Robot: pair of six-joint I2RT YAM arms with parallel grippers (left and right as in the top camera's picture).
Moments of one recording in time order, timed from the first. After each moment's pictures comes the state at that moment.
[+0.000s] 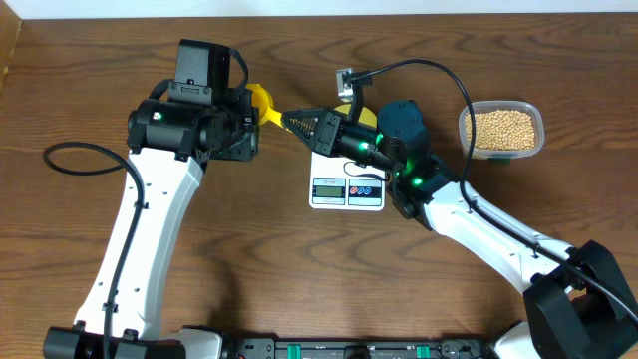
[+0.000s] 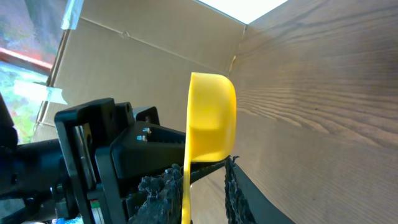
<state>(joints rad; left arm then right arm) -0.18 1.50 1.51 -1.04 0.12 -1.68 0.62 1.64 1.01 0.55 -0.54 1.09</state>
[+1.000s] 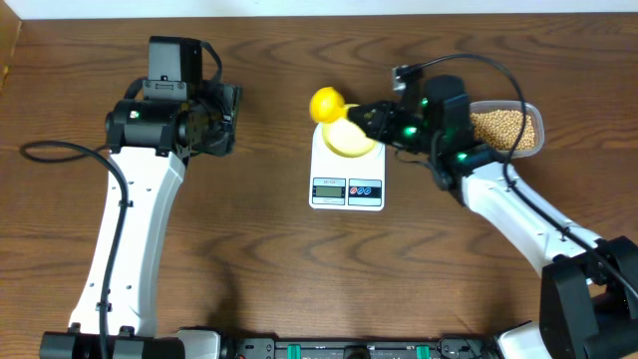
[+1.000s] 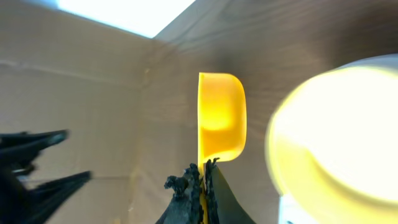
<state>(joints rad) -0.08 1.50 1.51 -0.99 0.12 -1.38 0.37 1.64 1.02 0.15 -0.58 0.86</state>
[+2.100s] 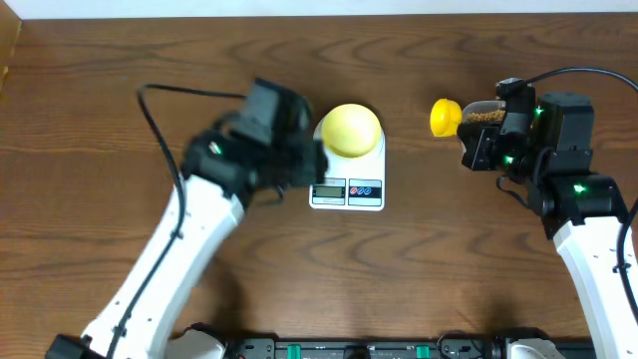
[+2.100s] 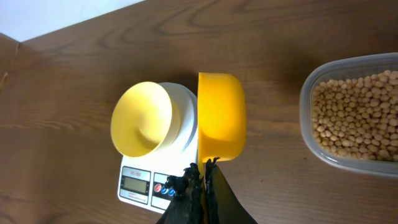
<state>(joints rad) -0.44 1.42 1.37 -1.03 0.20 -0.43 0.06 1.22 1.03 -0.53 -0.37 0.25</state>
